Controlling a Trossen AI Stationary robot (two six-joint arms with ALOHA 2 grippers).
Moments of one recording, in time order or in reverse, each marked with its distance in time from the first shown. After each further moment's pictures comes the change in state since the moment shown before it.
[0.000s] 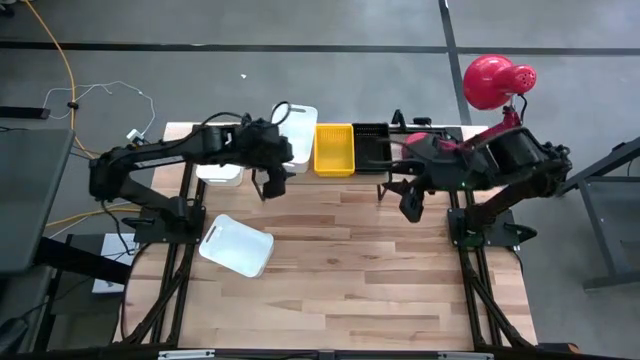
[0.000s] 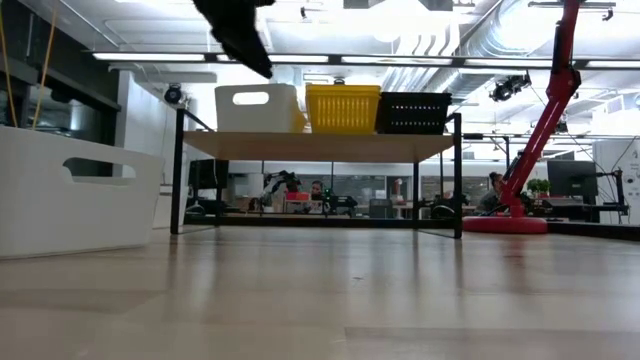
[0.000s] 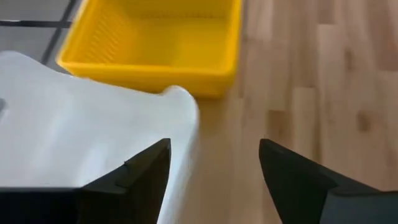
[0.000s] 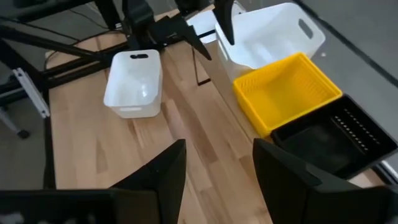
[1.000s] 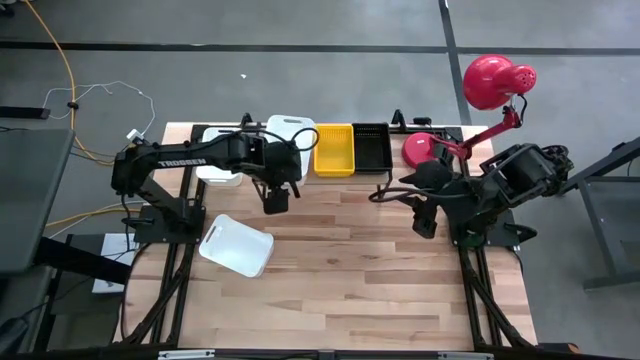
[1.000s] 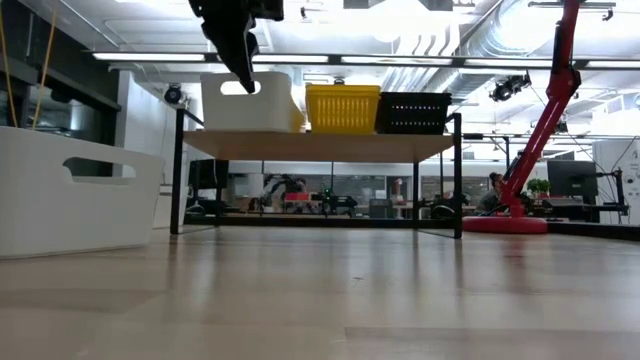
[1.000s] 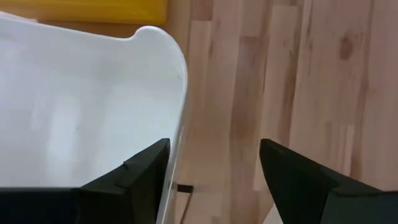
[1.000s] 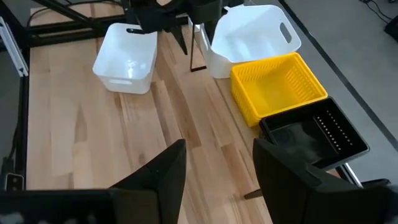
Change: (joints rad) left arm -0.125 0.197 0.198 -0.367 -0.032 -0.111; right arm 0.170 0.000 0.000 -0.126 0.143 -0.007
